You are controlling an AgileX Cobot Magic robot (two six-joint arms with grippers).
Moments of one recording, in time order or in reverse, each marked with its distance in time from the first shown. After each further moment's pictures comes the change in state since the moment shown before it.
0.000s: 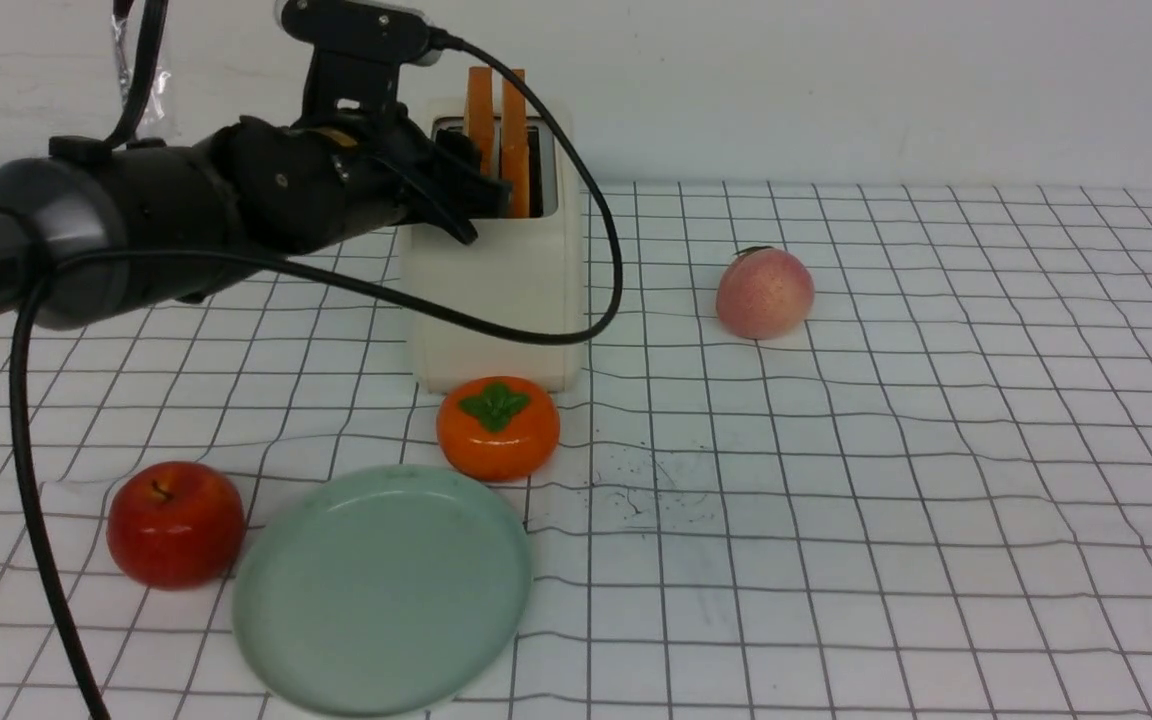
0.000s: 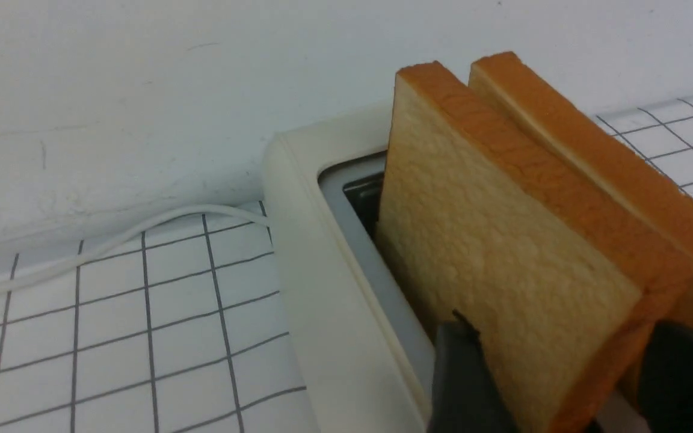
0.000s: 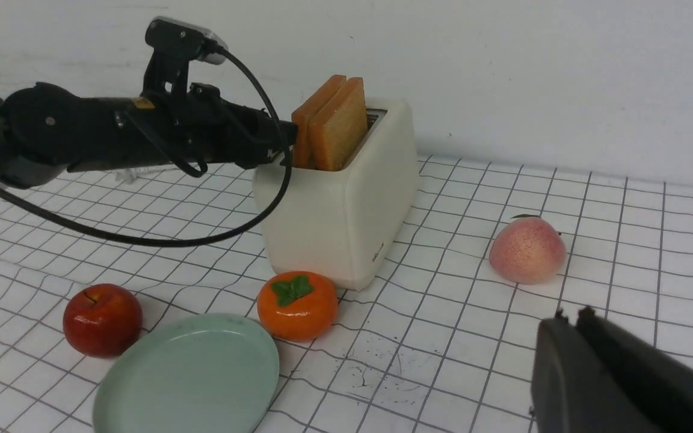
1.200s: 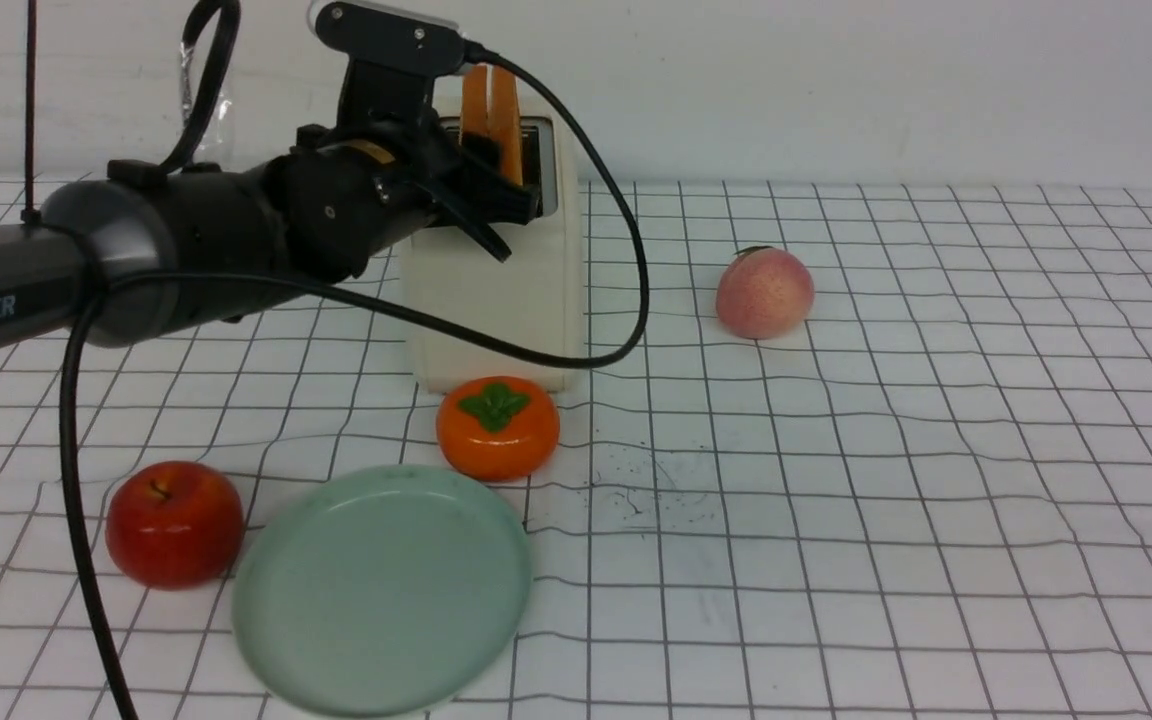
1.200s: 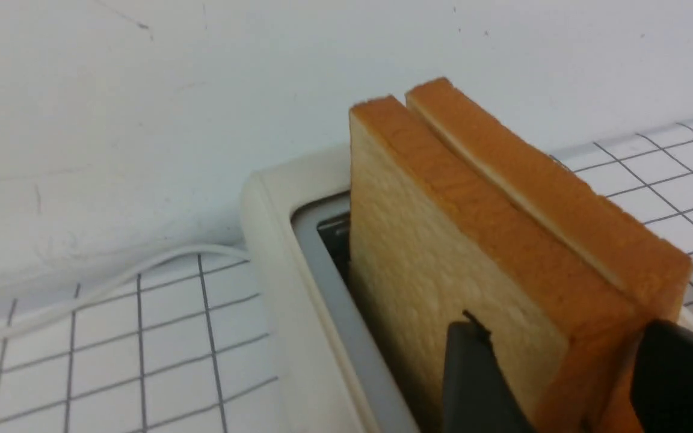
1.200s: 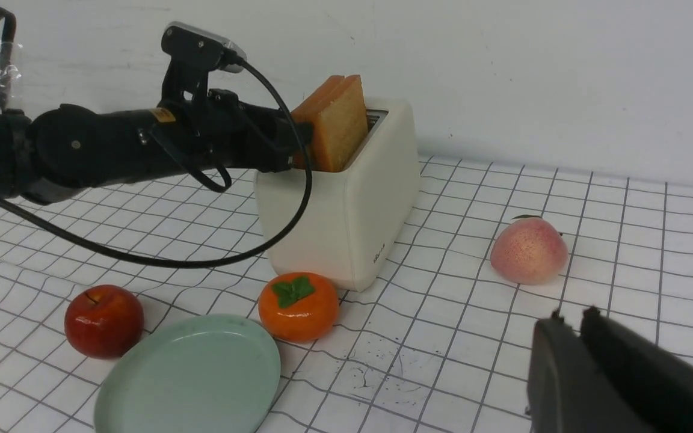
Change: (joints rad) right arm 0.000 0.000 0.000 0.003 -0.001 0.000; left arm -0.044 0.030 0.000 0.065 -0.128 -0.032
